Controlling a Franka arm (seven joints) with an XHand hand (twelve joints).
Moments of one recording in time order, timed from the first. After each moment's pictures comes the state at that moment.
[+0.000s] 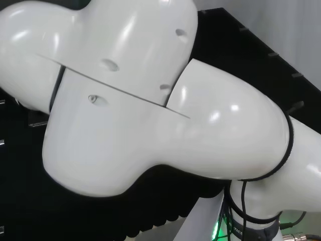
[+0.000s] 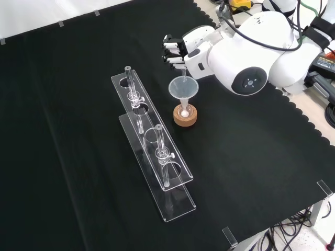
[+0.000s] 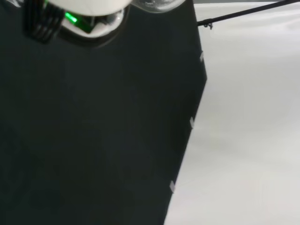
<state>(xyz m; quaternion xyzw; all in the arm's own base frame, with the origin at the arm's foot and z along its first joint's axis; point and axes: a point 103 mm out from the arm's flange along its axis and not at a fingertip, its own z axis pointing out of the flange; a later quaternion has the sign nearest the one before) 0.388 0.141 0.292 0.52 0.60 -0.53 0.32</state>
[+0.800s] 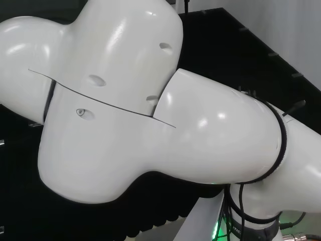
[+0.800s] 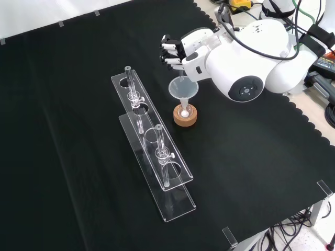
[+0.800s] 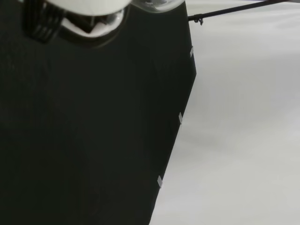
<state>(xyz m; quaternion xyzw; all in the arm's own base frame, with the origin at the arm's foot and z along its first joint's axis) 0.393 0.140 0.291 0.52 0.58 -0.54 0.32</state>
